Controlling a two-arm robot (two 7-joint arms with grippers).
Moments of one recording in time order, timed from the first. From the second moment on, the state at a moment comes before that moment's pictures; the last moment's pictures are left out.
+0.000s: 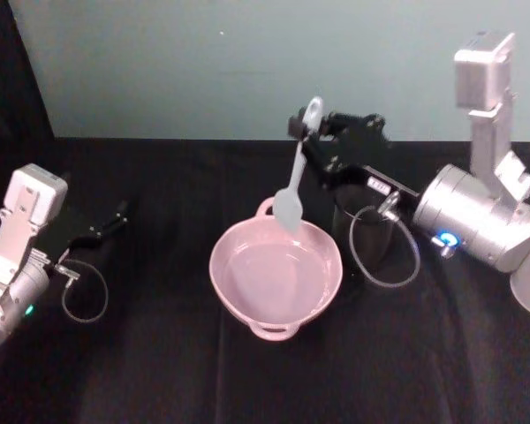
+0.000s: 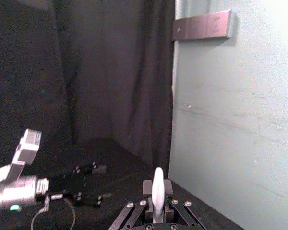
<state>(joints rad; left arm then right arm) -0.20 0.60 0.45 -1.41 -0.25 -0.12 0.03 0.35 0.54 -0.48 -1.74 0.55 0.10 0.38</state>
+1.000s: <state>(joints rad) -0.20 0.60 0.45 -1.41 -0.25 -0.12 0.03 0.33 0.47 -0.53 -1.63 0.46 0.08 0.45</state>
